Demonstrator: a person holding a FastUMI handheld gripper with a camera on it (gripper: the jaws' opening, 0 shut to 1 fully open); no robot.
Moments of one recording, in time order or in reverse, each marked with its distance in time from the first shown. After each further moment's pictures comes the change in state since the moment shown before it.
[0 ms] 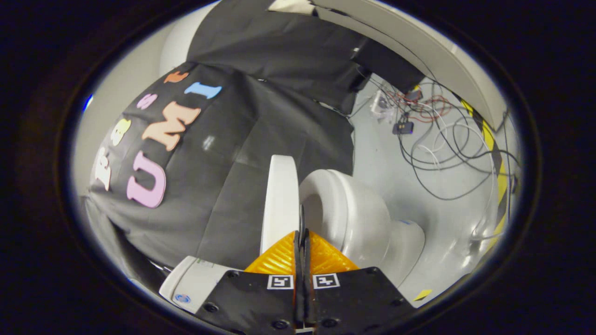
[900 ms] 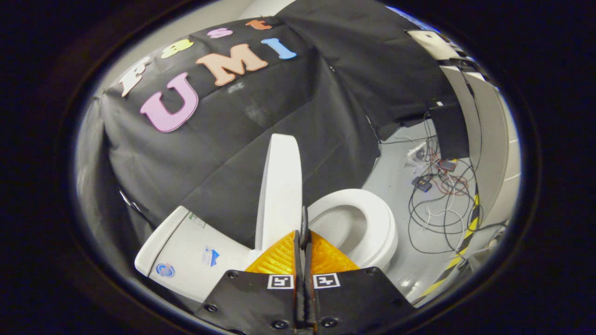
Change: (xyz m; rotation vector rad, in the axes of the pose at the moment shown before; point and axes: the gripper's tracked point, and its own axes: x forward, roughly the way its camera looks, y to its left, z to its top) arm -0.035 0.128 0.002 -0.526 0.118 -0.045
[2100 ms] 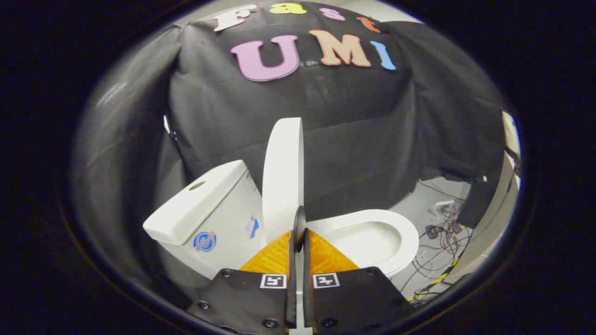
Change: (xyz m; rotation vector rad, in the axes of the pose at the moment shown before) arm -0.037 0.158 -0.021 -0.472 0.071 0.180
